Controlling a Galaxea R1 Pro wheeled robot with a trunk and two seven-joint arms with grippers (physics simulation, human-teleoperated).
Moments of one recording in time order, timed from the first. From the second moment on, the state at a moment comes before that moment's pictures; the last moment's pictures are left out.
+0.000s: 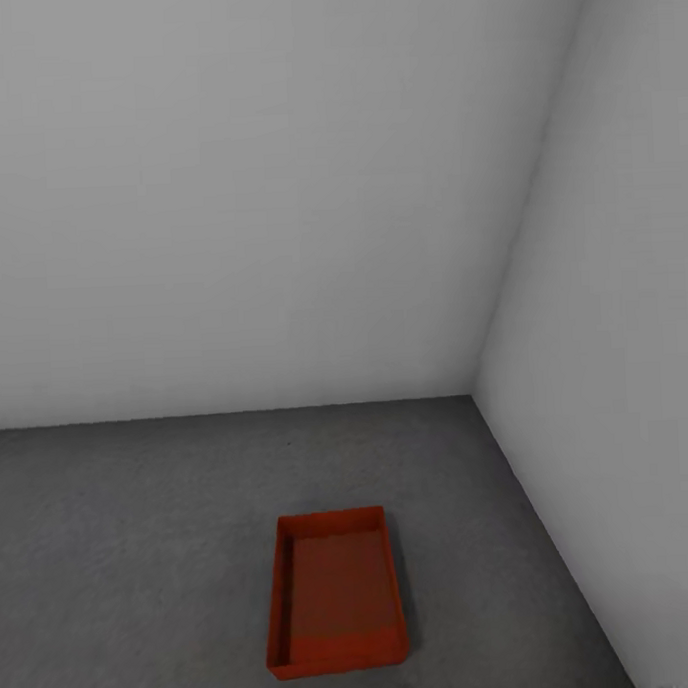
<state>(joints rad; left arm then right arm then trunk) -0.28 -0.05 -0.17 0.00 0.36 -0.05 0.16 -0.22 0.14 1.47 -0.01 -1.33 -0.12 -0.26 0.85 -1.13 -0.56</state>
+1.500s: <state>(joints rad) -0.28 -0.05 -0.17 -0.01 0.37 -0.05 0.16 -0.21 0.14 1.47 -0.01 -1.34 -0.11 -0.26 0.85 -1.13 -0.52</state>
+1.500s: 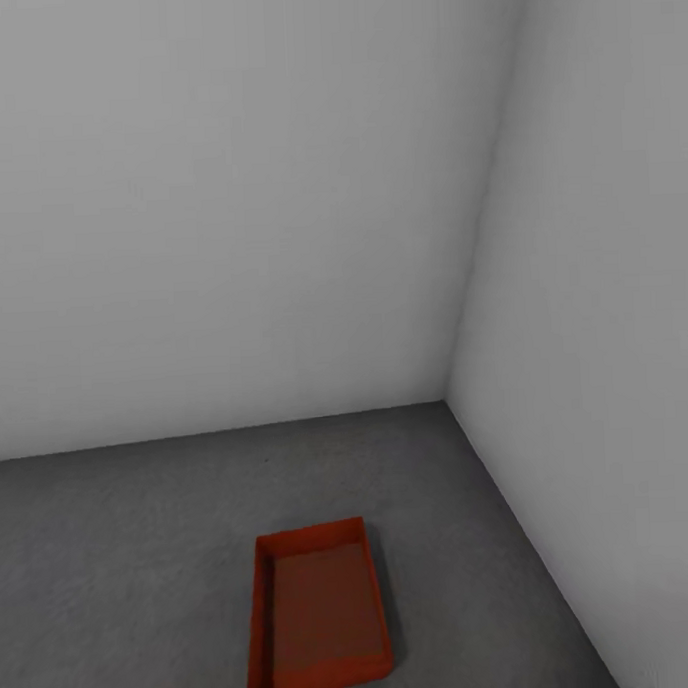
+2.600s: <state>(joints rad) -0.28 -0.05 -0.17 -0.01 0.36 -0.05 0.16 -0.22 0.14 1.47 -0.01 -1.34 -0.11 -0.26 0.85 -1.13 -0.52</state>
